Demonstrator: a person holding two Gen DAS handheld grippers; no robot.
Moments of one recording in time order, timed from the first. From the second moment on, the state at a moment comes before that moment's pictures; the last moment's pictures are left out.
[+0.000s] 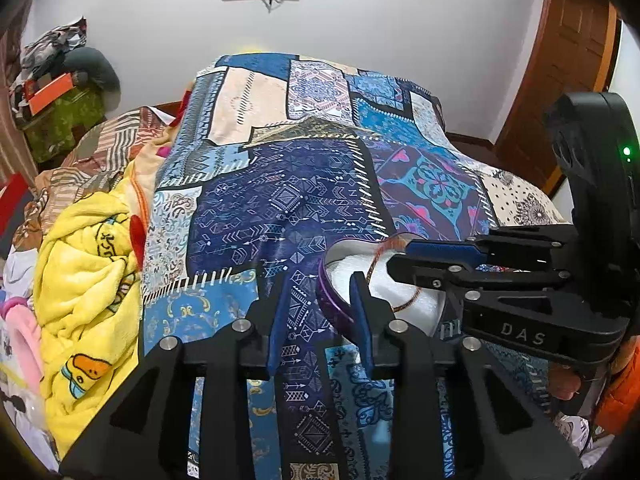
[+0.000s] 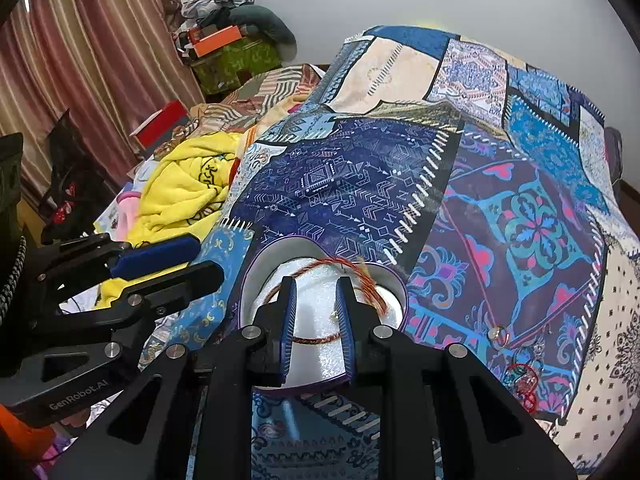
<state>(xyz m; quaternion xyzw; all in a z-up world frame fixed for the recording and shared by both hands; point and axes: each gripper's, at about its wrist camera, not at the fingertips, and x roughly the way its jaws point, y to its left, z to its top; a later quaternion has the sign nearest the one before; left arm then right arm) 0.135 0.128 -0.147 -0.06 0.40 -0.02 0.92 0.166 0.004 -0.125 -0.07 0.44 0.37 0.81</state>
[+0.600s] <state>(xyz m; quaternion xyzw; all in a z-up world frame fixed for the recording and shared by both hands) 0.122 0.101 -0.123 -0.05 0.38 -0.02 0.92 0.142 -0.037 -0.081 -0.09 0.38 0.33 0.86</state>
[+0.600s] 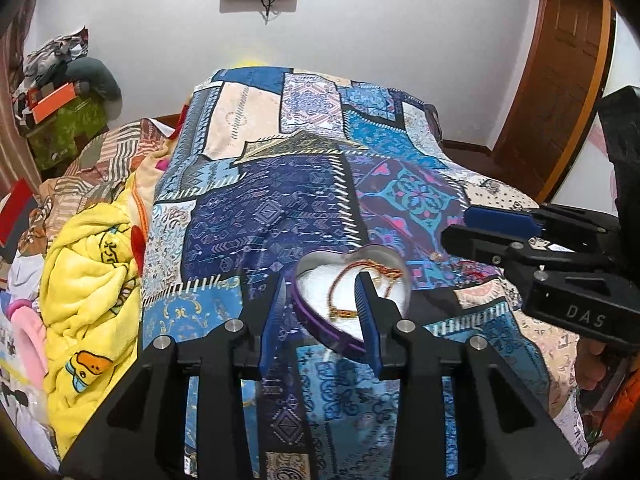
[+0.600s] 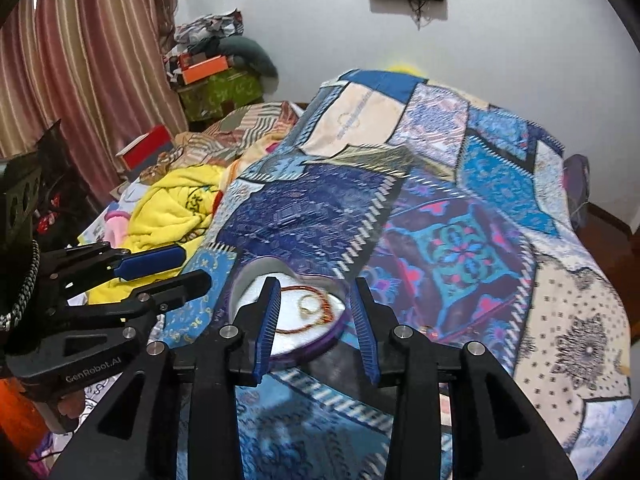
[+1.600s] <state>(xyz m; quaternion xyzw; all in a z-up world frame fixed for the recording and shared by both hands) 0.155 -0.024 -0.161 -0.01 0.45 -0.12 0.88 0.148 -0.196 -0.118 -0.04 0.43 0.20 0.88</state>
